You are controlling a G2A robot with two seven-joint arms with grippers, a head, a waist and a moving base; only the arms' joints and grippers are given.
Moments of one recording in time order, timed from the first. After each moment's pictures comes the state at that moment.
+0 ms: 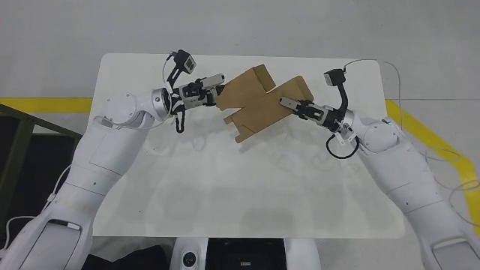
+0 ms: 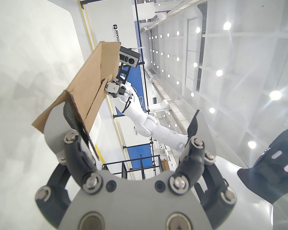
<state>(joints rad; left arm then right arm) 0.76 -1.07 -1.02 -1.24 -0.66 -0.29 -1.03 -0.83 -1.03 0.96 -1.20 0.31 -0.73 0.74</state>
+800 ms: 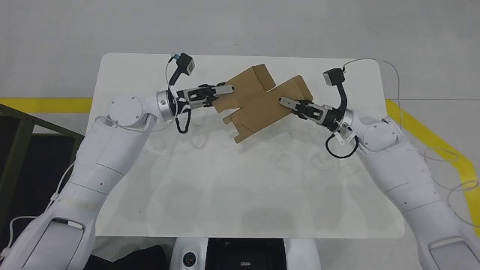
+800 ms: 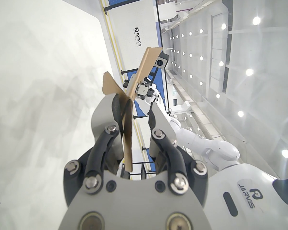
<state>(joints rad) 0.76 -1.08 -1.02 -1.21 -0.48 -0.34 -0.99 -0.83 -1.05 0.98 -1.19 0.30 -0.73 0.76</state>
